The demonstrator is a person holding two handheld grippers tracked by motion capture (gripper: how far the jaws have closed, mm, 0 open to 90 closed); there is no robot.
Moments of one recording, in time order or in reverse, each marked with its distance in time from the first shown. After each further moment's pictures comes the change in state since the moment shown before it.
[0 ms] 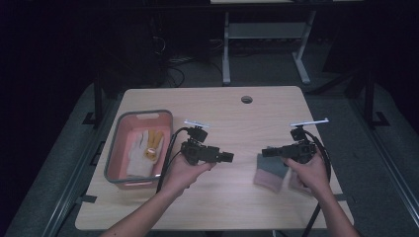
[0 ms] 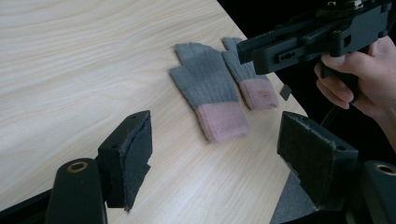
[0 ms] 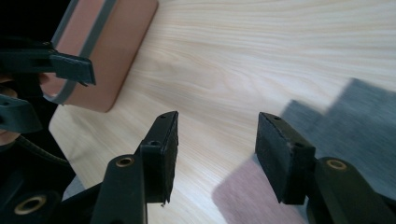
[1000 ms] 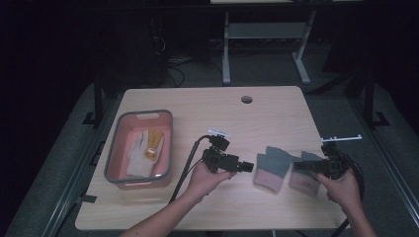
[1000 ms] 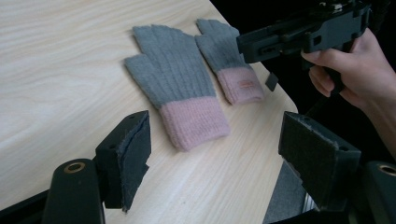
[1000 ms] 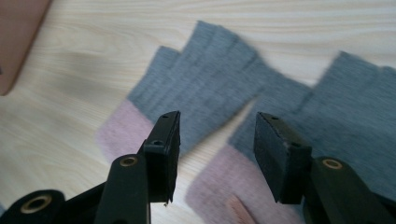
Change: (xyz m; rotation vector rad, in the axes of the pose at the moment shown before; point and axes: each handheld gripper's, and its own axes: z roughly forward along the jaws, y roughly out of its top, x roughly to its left) left arm -0.022 -0.008 0.052 0.047 -0.066 0.018; right arm -0.060 -0.049 -0.047 -0.019 -0.240 0.029
